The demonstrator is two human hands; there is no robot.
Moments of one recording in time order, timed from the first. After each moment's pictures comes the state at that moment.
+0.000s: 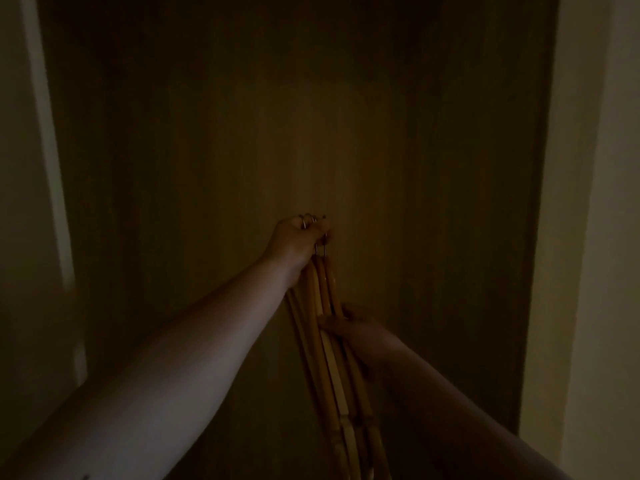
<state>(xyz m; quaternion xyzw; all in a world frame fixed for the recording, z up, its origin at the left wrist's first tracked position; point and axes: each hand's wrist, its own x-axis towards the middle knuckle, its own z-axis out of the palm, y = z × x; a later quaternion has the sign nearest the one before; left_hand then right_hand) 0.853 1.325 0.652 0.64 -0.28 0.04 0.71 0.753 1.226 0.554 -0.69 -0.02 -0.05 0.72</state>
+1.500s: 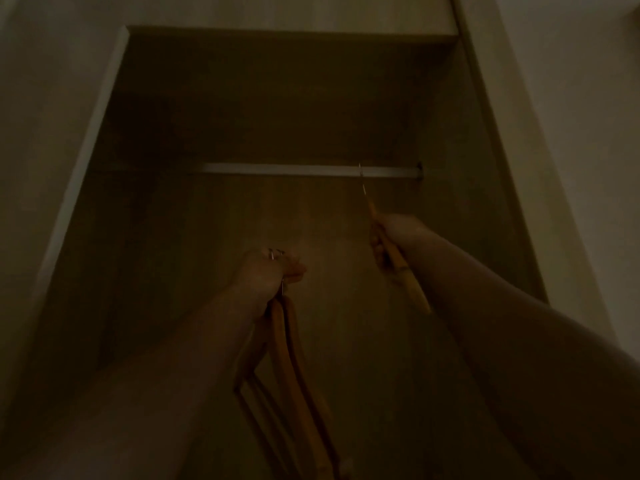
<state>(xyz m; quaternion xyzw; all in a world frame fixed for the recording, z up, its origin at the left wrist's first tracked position) 0.869 1.348 0.852 0.59 -0.32 0.17 0.72 0.780 1.163 0.906 -0.69 -0.06 -0.34 0.63</state>
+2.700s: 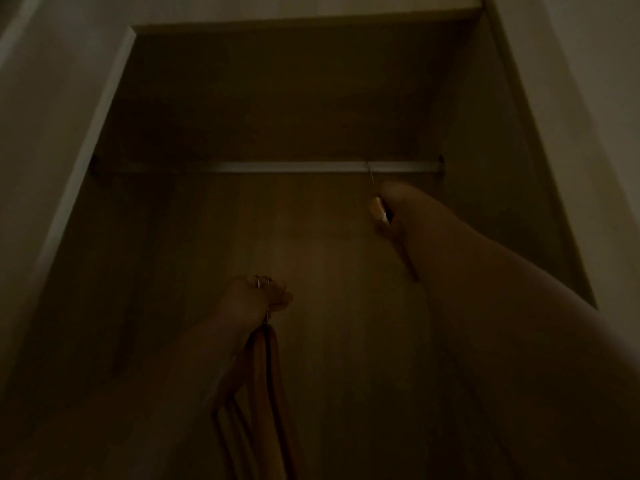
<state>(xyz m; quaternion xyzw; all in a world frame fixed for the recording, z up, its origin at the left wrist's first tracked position) 0.888 1.357 0.822 0.60 -0.28 0.22 0.71 0.819 1.163 0.968 -0.69 -0.04 -0.37 0.62</state>
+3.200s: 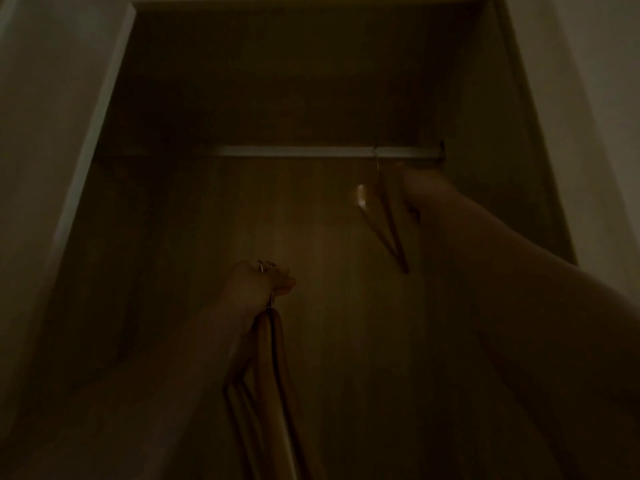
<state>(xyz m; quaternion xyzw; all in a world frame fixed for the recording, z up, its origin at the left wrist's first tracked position) 0.876 1.361 0.816 0.60 -0.27 0.21 0.72 0.781 1.152 0.943 -0.70 -0.07 -0.48 0.53</state>
